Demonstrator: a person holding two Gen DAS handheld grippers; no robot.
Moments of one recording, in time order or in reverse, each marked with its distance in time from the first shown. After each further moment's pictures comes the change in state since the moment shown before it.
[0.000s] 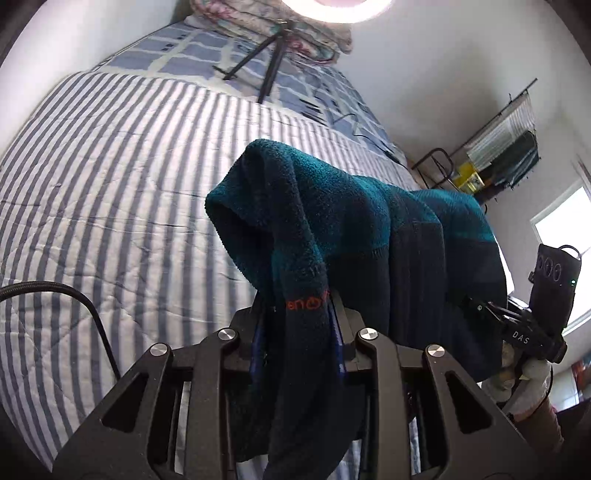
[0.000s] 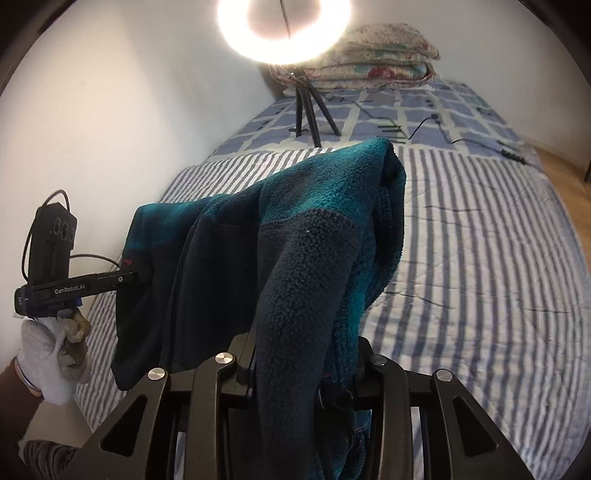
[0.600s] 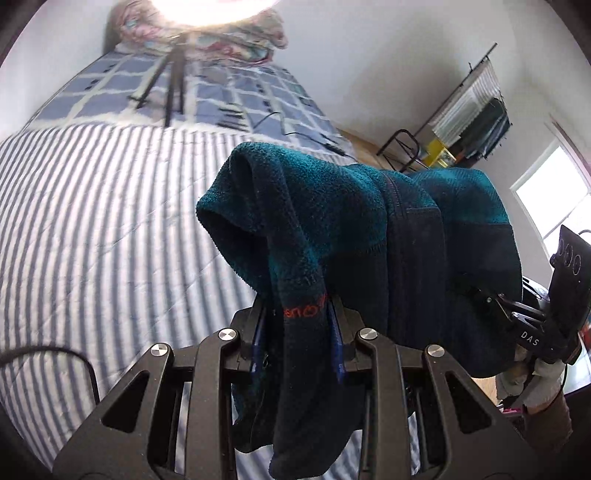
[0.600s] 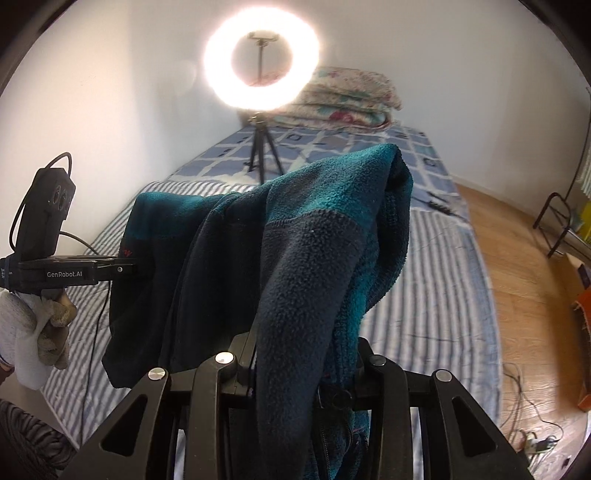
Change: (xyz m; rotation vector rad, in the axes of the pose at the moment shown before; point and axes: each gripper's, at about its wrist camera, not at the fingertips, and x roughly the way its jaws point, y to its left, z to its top) left arm 0.030 -0.127 0.017 0.162 0.000 -0.070; right arm -0.089 -0.048 0.012 -0.080 -0.088 -0.223
